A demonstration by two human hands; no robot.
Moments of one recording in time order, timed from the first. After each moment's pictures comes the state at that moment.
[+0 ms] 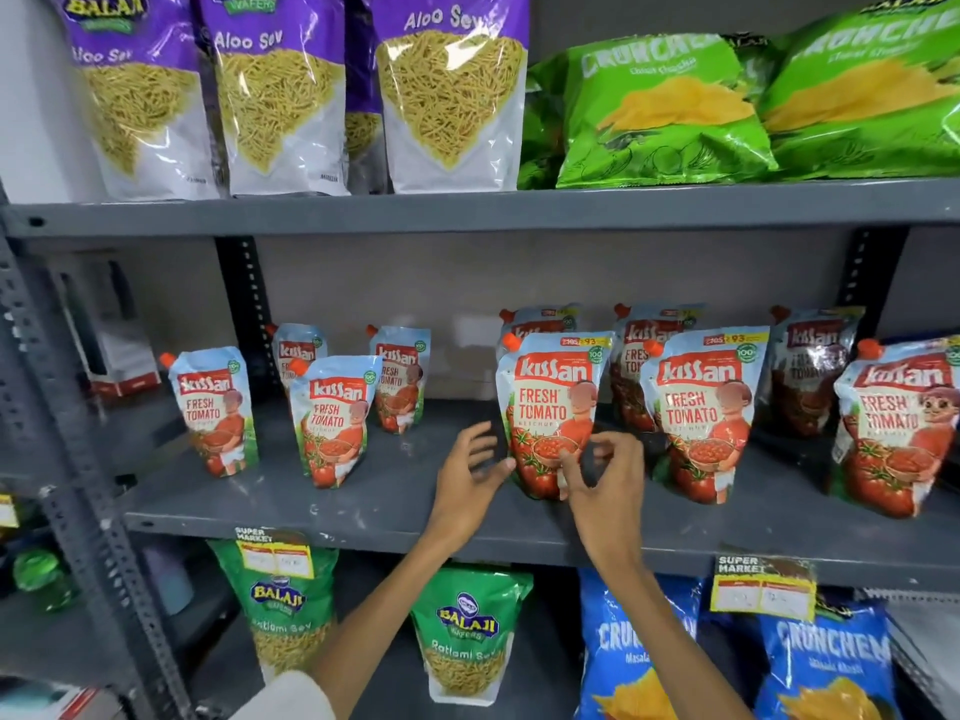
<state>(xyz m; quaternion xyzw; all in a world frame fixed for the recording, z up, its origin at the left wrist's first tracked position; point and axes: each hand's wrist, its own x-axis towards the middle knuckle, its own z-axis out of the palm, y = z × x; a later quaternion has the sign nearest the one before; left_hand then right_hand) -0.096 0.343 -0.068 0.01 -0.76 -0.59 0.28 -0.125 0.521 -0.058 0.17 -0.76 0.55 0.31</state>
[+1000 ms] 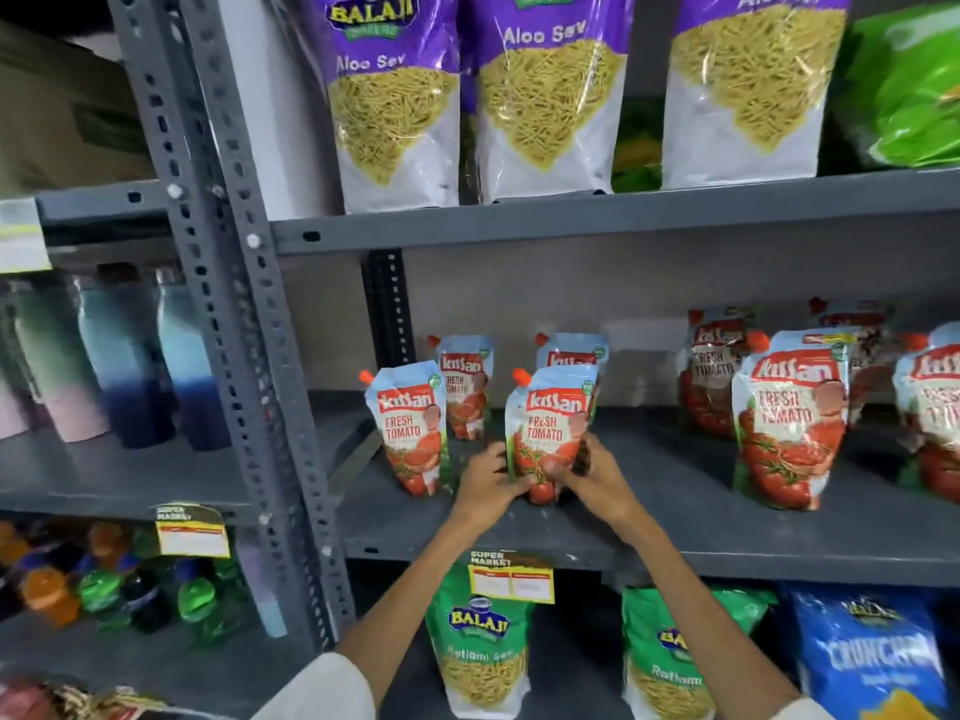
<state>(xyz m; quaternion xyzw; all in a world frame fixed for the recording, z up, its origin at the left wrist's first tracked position) -0.028 0.077 -0.051 0.04 -0.81 -0.56 0.17 -0.096 0.239 -0.056 0.26 -0.73 0.63 0.01</state>
